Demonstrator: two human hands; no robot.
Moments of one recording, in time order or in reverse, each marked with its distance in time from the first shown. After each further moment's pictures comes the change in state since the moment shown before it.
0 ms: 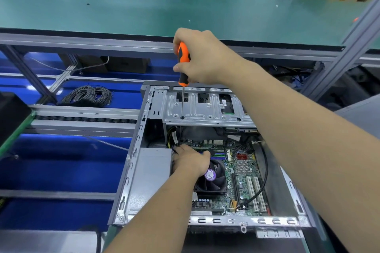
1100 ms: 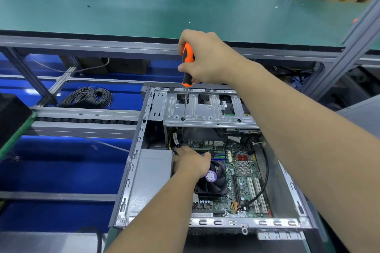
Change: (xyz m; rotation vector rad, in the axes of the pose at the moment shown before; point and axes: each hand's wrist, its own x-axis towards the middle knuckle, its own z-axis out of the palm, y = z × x) left_hand -0.001 -0.001 -0.001 0.022 -0.013 0.020; right_hand 0.001 0.007 -0.003 0.005 0.007 0.041
